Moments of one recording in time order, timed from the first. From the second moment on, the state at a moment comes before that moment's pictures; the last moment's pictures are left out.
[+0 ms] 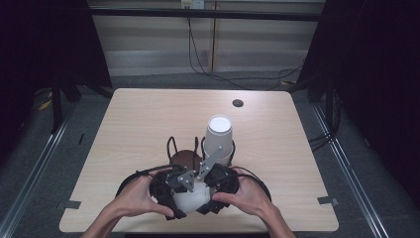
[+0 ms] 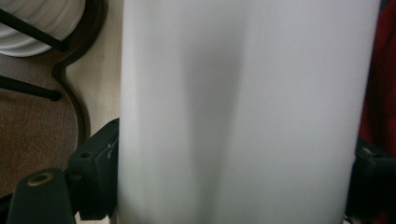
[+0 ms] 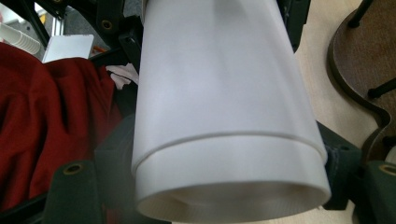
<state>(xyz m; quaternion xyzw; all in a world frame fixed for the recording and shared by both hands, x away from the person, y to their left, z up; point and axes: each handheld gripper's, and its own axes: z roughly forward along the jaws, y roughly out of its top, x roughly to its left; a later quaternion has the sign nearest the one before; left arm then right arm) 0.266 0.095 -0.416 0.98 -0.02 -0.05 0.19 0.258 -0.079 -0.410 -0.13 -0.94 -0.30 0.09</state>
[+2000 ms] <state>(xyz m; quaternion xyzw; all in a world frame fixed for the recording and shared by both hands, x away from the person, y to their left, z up) 0.277 0.144 -0.382 0.89 0.09 -0.01 0.44 0.268 -0.117 -0.412 -0.19 -0.91 -0.35 0.08</state>
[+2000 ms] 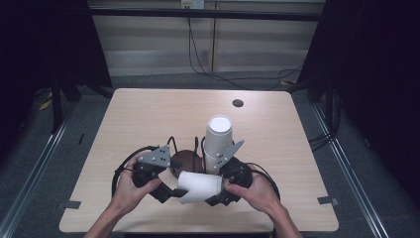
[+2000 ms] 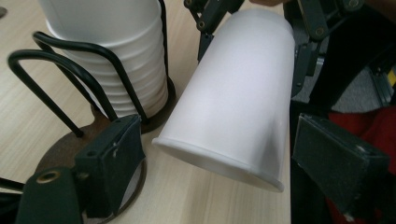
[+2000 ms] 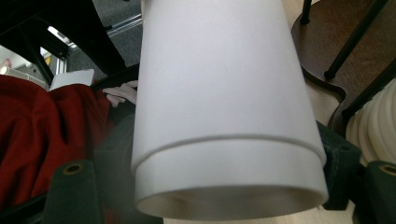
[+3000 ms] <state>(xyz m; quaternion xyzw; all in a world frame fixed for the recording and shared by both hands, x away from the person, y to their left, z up) 0.273 0.184 -0.410 0.86 0.15 -0.02 0.49 0.269 -0.143 -0.411 -0.22 -0.86 -0.45 0.07</state>
